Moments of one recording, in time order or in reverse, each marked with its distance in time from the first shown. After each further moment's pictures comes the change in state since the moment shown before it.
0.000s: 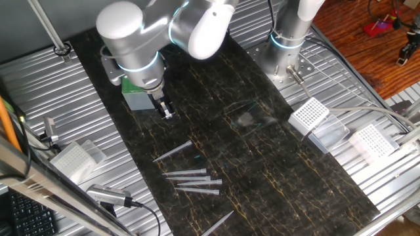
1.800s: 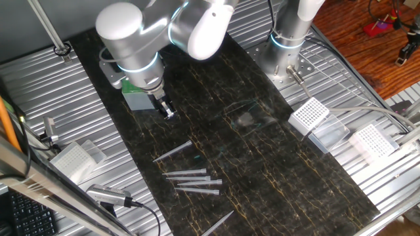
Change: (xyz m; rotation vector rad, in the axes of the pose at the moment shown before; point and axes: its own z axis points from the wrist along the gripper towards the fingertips) arm 0.002 -0.001 -0.001 0.004 0.012 -0.181
